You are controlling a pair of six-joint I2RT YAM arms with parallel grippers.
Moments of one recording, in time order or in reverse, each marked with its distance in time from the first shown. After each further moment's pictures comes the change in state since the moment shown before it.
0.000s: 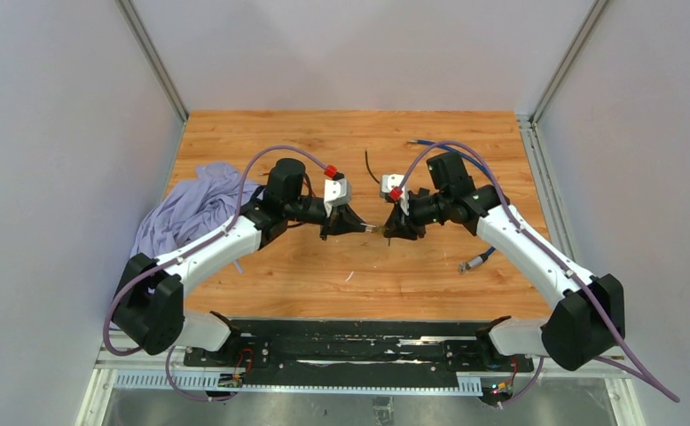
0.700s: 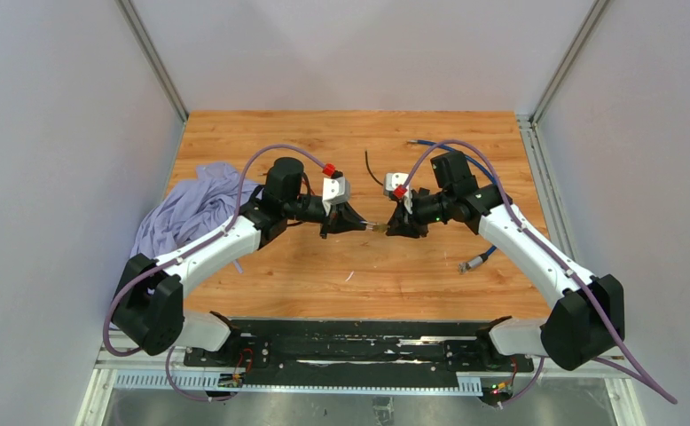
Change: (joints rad) left arm 0.005 -0.003 -0.001 0.037 0.012 -0.017; right arm -0.031 0.002 -0.006 -0.002 -0.029 -0.016
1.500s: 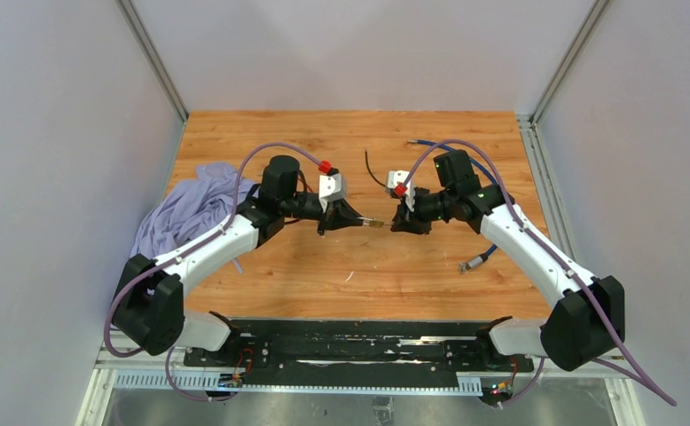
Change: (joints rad) left arm 0.026 0.000 -0.002 0.008 0.001 0.008; right arm -0.012 -0.005 0.000 0.004 0.061 0.002
